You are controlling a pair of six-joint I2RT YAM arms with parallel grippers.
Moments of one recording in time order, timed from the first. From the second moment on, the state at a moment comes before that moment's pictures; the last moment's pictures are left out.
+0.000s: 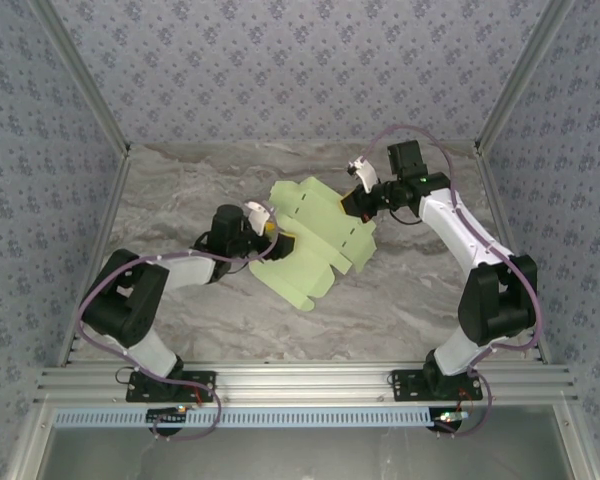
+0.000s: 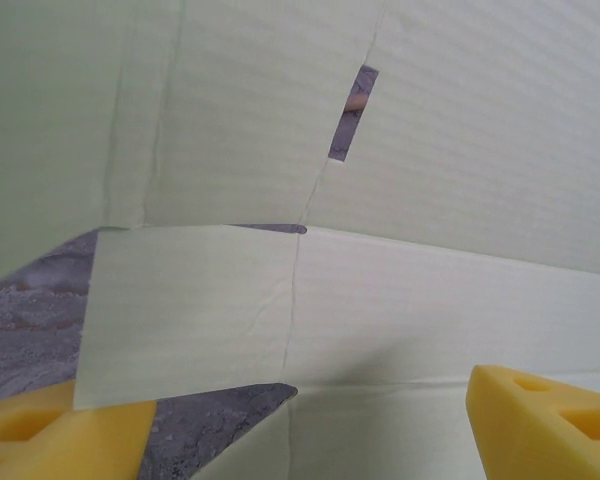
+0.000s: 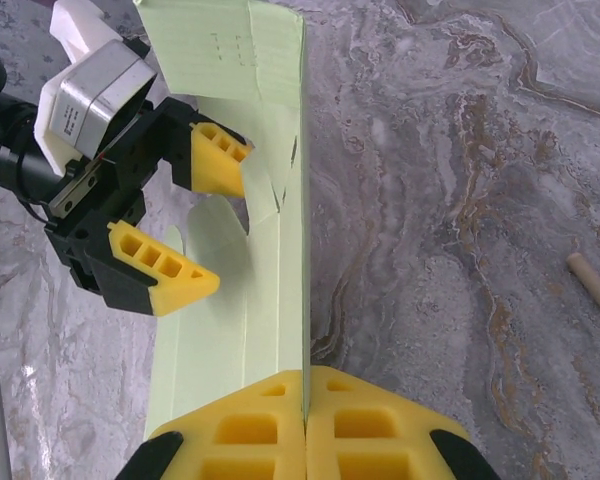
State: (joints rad) left arm -0.48 1.63 0.71 0.47 0.44 -0.13; right arm 0.26 1.61 1.37 -0.64 -0.73 -0.35
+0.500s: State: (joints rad) left arm -0.48 1.54 0.60 0.63 0.49 -0.14; right arm 0.26 1.62 1.38 -0.67 -0.71 -0.29
